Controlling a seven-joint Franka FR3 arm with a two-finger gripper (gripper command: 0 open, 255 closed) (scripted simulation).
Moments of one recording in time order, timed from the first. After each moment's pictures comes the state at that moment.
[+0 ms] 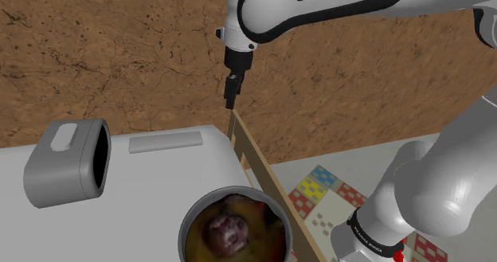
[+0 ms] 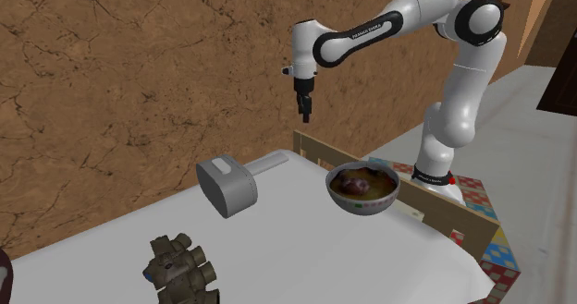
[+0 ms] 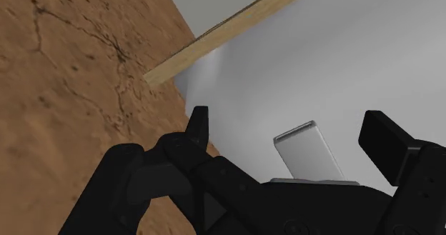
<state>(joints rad) 0.18 -0.13 0.10 -2.10 -0.04 1.96 -0.31</state>
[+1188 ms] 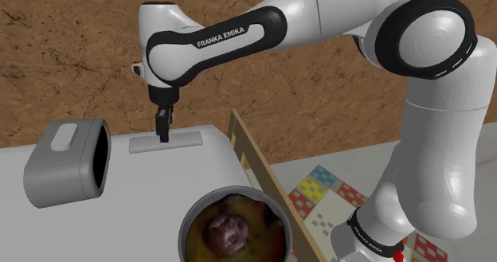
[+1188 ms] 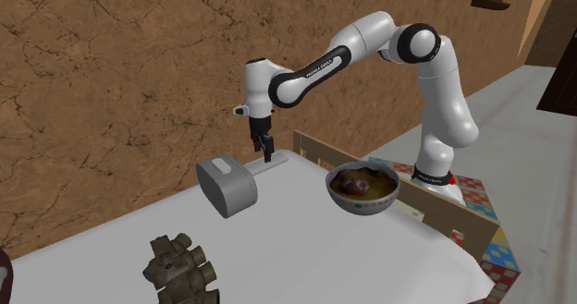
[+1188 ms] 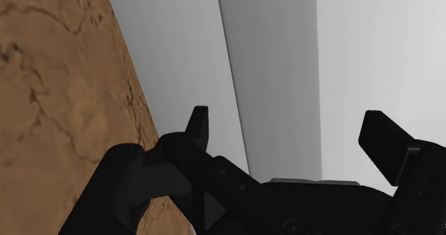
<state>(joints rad) 0.30 0.41 0.20 -1.68 -0.07 2.07 -0.45</state>
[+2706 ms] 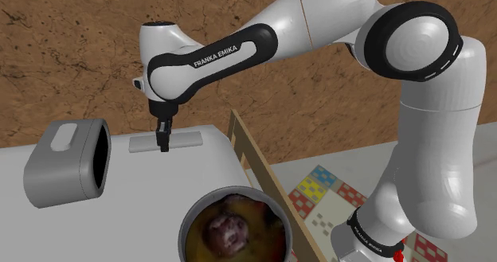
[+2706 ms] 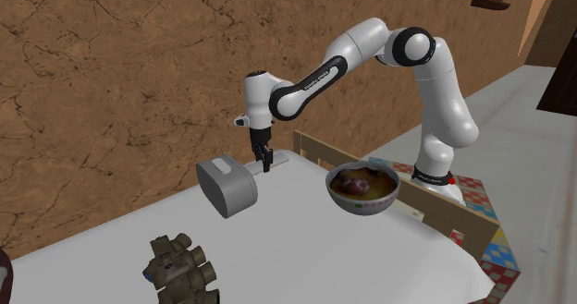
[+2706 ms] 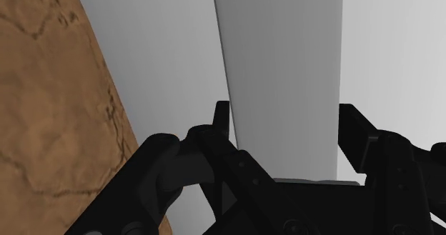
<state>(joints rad) 0.31 0.46 0.20 -1.71 -0.08 2.15 -0.45</state>
